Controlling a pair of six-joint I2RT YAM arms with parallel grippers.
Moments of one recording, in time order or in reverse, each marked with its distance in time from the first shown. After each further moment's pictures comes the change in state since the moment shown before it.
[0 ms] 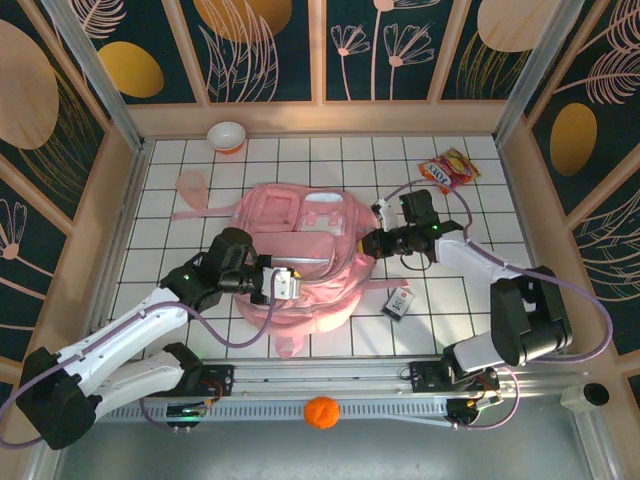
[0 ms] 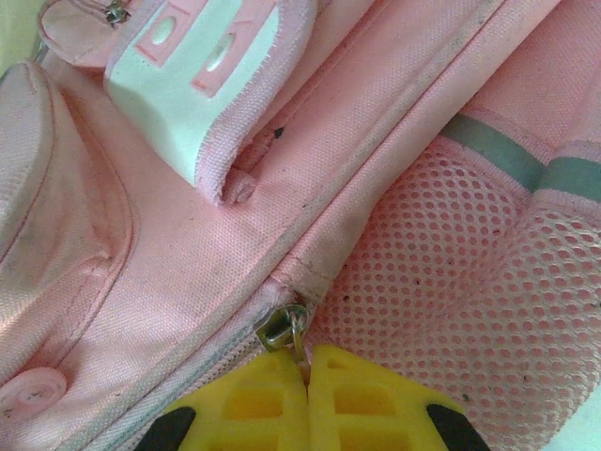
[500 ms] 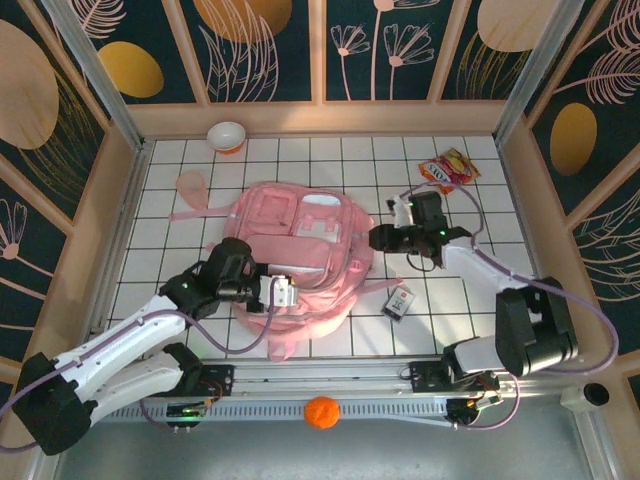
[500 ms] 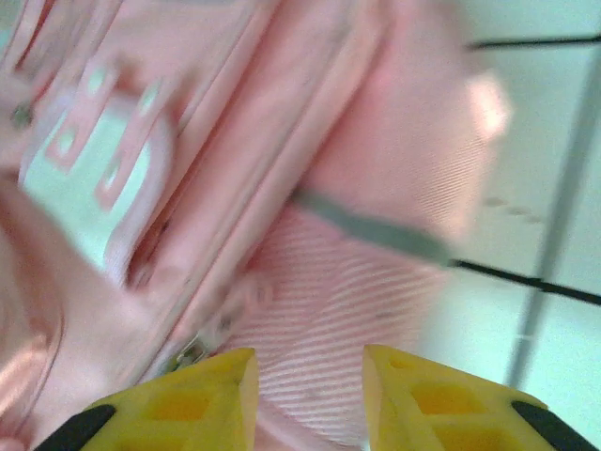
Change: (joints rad) left arm -0.017 -0.049 -0.097 0.015 -0.074 -0.066; right arm -0.040 -0.097 -0.071 0.082 0.174 0.127
